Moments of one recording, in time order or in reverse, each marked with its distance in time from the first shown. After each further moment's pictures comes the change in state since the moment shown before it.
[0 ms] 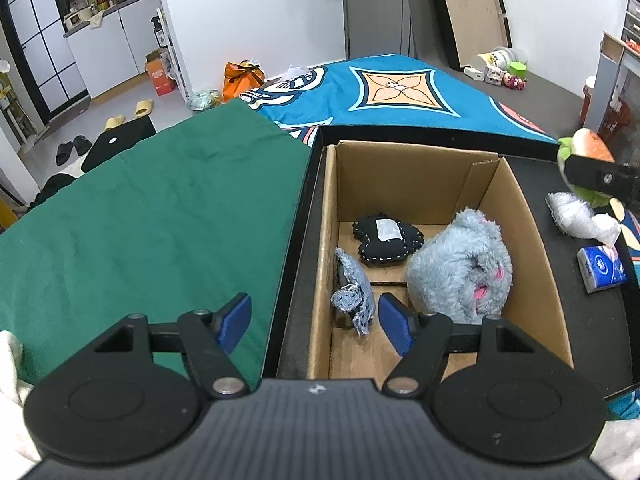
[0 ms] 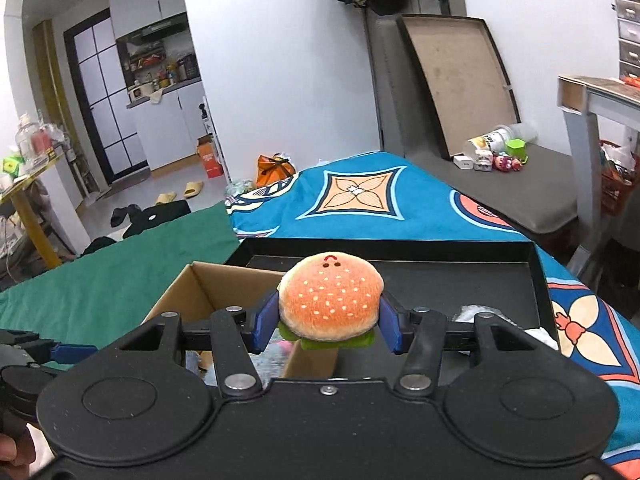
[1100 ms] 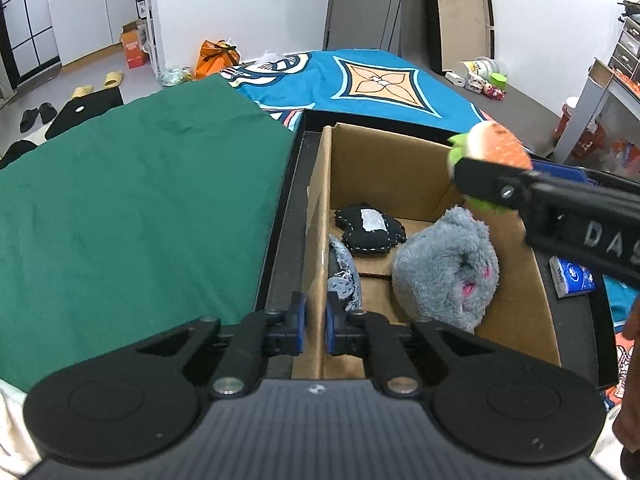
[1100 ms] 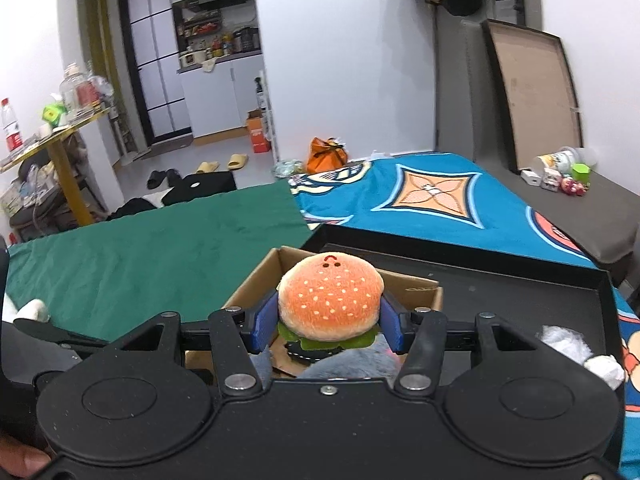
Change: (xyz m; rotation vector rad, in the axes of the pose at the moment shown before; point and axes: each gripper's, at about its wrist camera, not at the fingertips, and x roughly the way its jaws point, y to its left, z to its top) left arm 0.015 0.027 -0.007 -0.071 0.031 -0.151; right arm 0.022 0.078 -0.004 -0.156 0.043 0.099
